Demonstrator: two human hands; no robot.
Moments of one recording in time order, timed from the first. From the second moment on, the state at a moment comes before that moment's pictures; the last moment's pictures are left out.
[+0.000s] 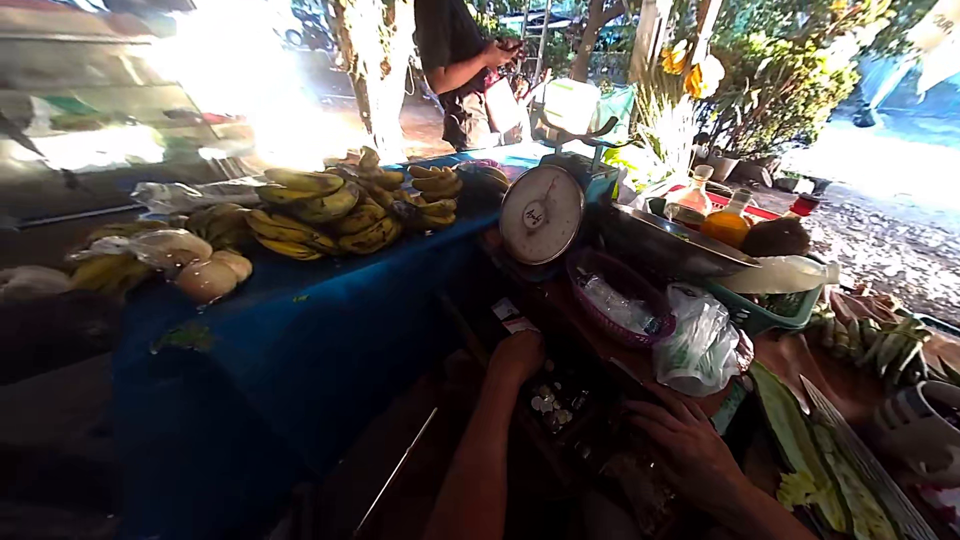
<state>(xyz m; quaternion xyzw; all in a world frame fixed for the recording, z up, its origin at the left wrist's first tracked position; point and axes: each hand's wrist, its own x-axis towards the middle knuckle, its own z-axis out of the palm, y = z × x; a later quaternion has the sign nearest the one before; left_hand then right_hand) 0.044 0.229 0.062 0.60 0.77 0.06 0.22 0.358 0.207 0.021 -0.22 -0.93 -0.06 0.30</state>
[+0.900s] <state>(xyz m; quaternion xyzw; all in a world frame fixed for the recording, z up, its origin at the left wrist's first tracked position) 0.041 0.209 0.066 0.50 0.79 0.34 0.12 0.358 0.202 0.023 -0.23 -0.93 -0.04 0.28</state>
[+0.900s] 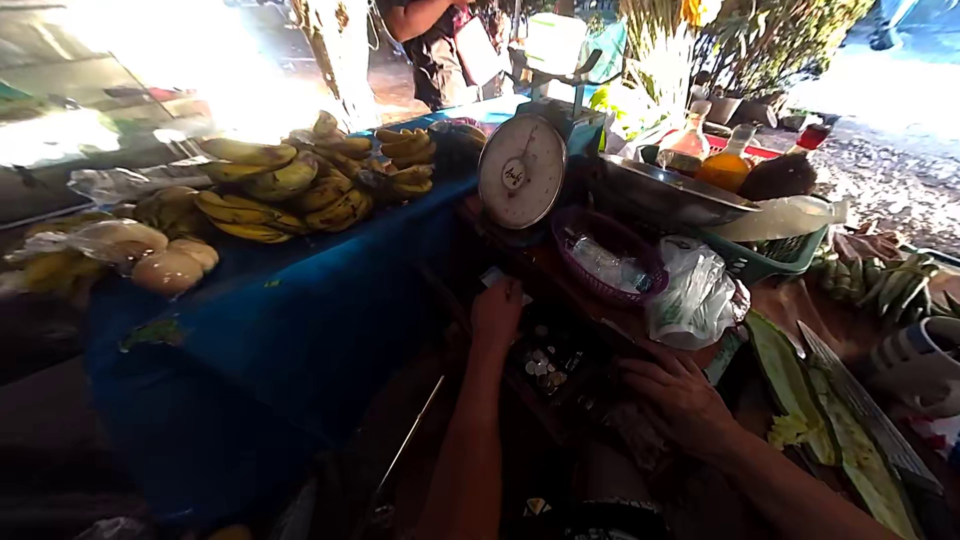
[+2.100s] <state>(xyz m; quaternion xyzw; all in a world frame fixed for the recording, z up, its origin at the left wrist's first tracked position) 0.016 0.202 0.070 0.67 0.65 0.19 0.30 0.357 0.207 0.029 -0.23 -0.93 -0.01 0.28</state>
